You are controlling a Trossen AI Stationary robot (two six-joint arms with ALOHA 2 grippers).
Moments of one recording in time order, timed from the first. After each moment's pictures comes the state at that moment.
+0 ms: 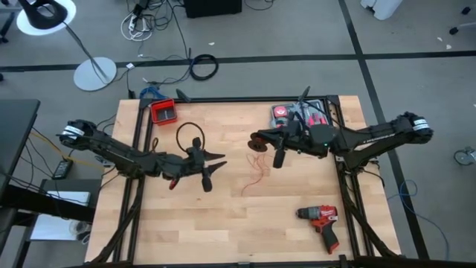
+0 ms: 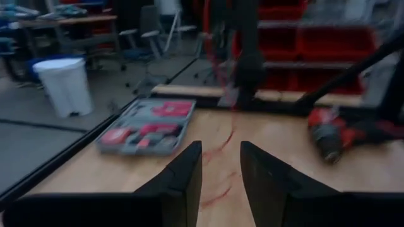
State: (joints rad) left arm -0.27 1.25 0.57 0.60 -0.55 -0.05; right arm 0.16 1.15 0.91 0.20 0.48 0.11
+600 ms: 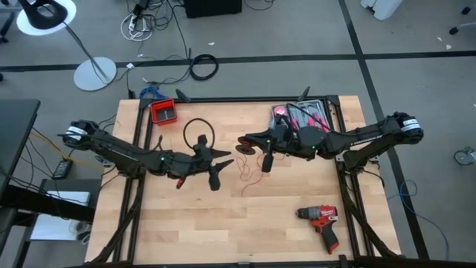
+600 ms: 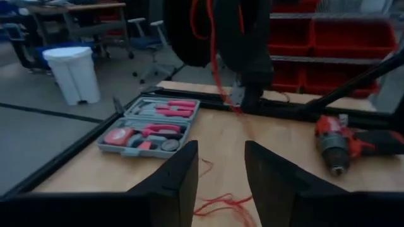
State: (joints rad) left arm -0.26 1.31 0.74 0.42 -0.59 -0.10; right arm 0.15 1.29 0.97 0.35 0.43 0.03
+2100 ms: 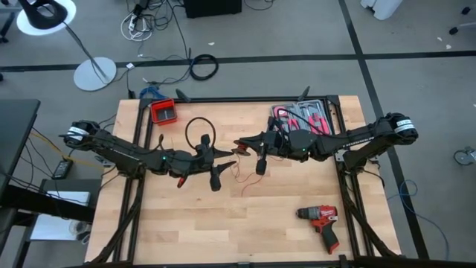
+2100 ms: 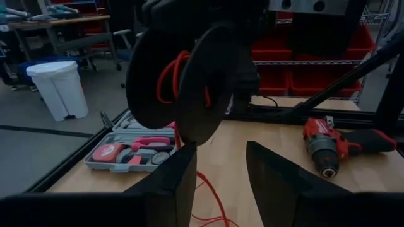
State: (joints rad) left arm -0.24 1.32 0.75 0.47 -0.51 -0.03; right arm 0.15 1.37 0.97 0.39 0.40 -0.08
